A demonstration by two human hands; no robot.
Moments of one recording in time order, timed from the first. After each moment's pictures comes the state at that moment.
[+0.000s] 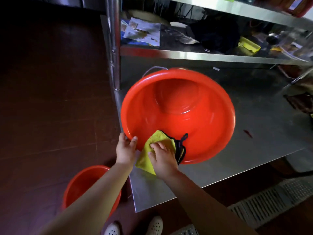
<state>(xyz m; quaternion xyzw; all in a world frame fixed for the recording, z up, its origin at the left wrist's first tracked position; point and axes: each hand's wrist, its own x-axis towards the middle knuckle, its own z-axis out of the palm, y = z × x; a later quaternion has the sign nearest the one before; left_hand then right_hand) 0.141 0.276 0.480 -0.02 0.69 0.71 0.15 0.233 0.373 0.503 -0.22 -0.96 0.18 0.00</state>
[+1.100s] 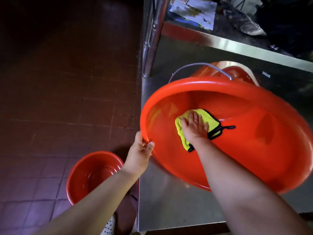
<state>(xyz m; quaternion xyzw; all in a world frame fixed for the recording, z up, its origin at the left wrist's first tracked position) 0.116 0.267 0.414 0.07 0.67 0.71 0.20 0.083 0.499 0.422 -0.33 -0.93 0.07 -0.13</state>
